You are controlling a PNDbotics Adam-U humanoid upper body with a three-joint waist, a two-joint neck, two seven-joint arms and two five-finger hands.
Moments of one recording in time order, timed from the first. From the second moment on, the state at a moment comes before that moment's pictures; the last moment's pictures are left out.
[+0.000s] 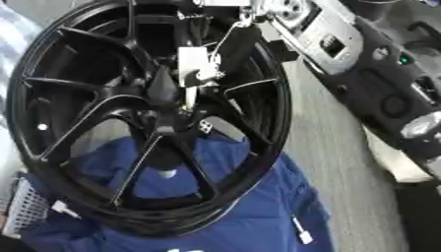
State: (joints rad) left arm -0.24 0.57 0.09 -1.99 0.18 0.01 0.23; right arm -1.07 -0.55 0.55 -1.44 0.20 -0.03 0.62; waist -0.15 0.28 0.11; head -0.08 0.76
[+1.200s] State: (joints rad) left arm -0.25 0.57 0.09 -1.99 0.18 0.01 0.22; right arm -1.06 -0.55 0.55 -1.44 0.15 -0.01 0.62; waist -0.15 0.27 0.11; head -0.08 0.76
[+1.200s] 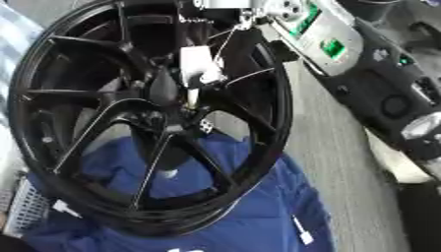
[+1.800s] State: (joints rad) left arm -0.25 0.57 0.09 -1.99 0.18 0.01 0.23; right arm -1.06 -0.55 0.55 -1.45 0.12 0.01 0.62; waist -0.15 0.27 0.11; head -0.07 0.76
